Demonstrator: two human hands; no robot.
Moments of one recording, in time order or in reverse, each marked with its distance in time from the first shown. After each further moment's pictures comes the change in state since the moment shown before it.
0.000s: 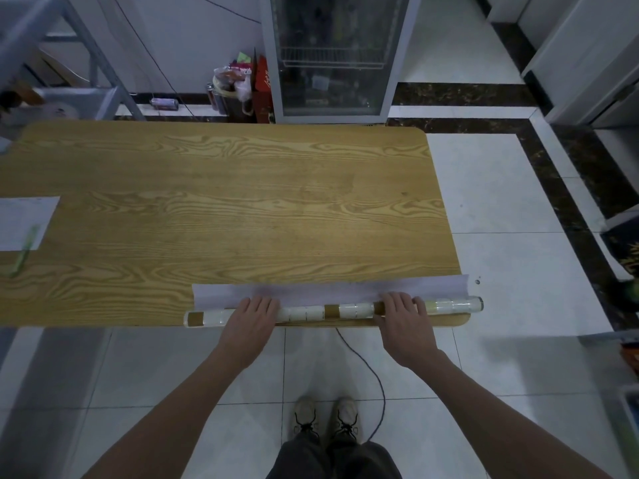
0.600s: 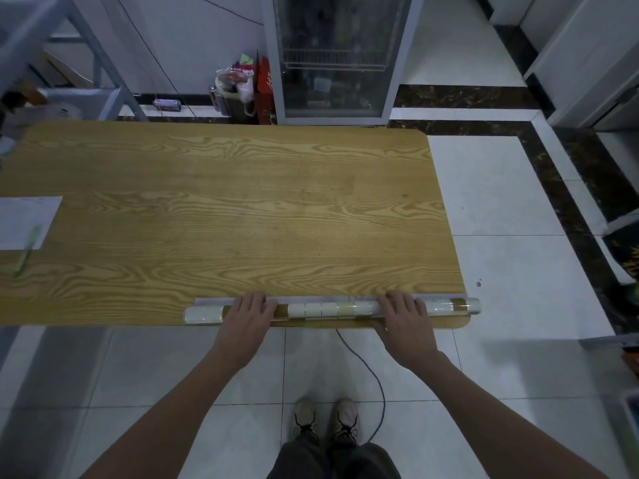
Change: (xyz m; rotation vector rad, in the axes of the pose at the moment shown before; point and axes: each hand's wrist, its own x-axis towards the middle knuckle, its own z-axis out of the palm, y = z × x) left_hand -0.003 -0.003 -0.008 0.000 0.072 -0.070; right_hand 0.001 0.004 0.001 0.004 0.023 -0.019
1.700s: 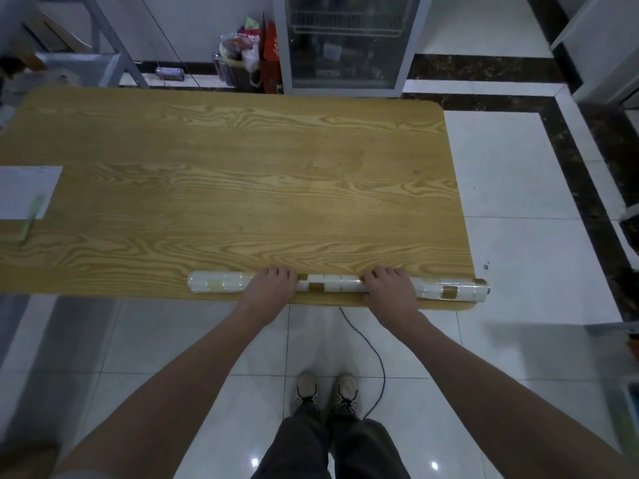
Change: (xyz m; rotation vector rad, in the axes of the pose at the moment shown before) left_hand 0.039 0.025 -0.019 0.291 -0.266 0.093; right_hand 0.045 -0.035 -0.007 -0.089 -0.192 -0.031
